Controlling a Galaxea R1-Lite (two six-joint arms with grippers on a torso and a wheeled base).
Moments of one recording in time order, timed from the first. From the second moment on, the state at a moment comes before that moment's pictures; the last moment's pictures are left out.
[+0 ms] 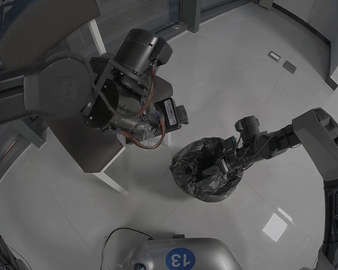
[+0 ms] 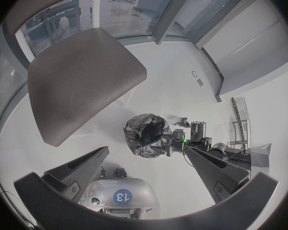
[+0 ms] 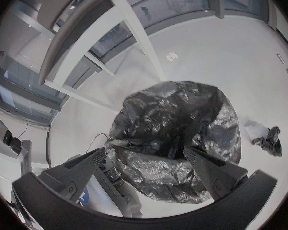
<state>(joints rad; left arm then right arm) -0.75 1.88 -1.75 0.56 0.24 -0.71 0.30 2.40 -1.54 0.00 0.37 -0.20</state>
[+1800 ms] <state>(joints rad) -0.82 1.92 -1.69 0.56 0.26 -0.71 0.07 2.24 -1.43 0.00 0.36 -0.18</state>
